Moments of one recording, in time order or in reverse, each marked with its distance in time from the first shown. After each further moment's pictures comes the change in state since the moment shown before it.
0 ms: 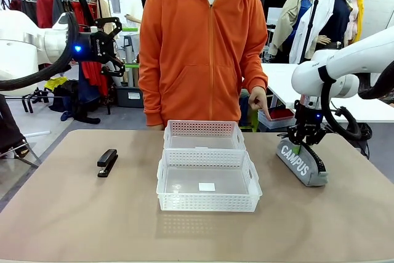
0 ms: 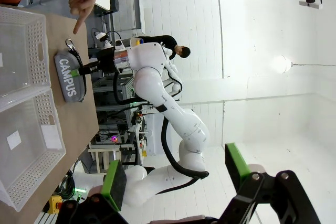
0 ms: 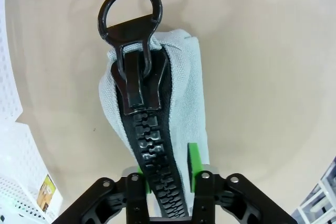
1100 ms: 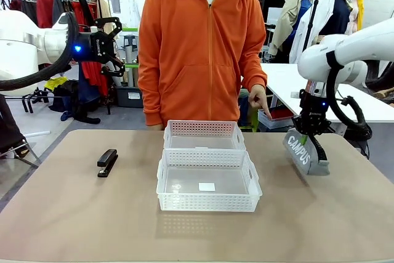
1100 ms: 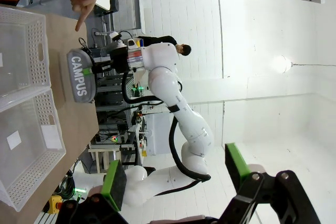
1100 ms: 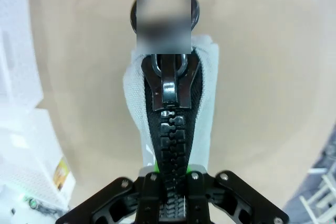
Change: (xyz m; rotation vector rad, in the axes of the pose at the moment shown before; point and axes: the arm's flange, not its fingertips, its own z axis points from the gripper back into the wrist) left arm 0.000 0.000 0.000 0.000 0.000 0.000; right arm -0.012 -0.003 0.055 0.030 0.003 -0.033
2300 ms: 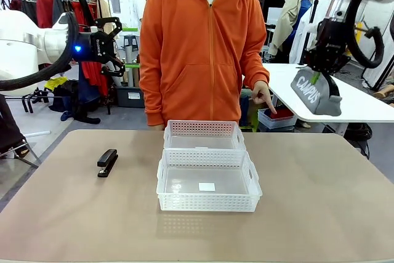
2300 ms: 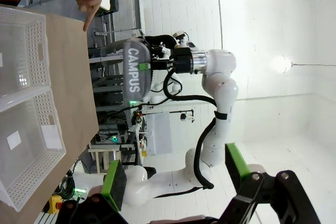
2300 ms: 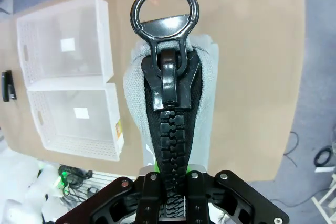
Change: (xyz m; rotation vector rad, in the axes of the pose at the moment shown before) left arm 0.000 0.000 0.000 0.000 0.000 0.000; right arm -0.043 0.030 0.212 0.056 -0.122 -0.046
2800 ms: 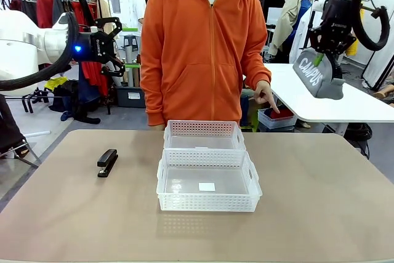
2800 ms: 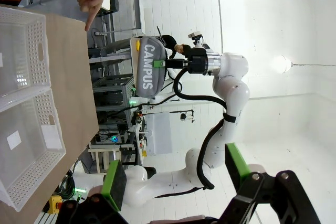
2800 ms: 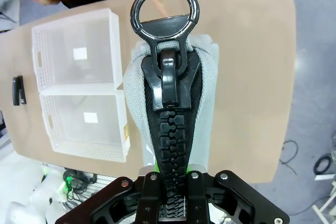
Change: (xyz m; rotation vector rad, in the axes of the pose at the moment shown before) left arm 0.000 0.000 0.000 0.000 0.000 0.000; right arm -0.004 0.007 0.045 0.008 -0.069 0.002
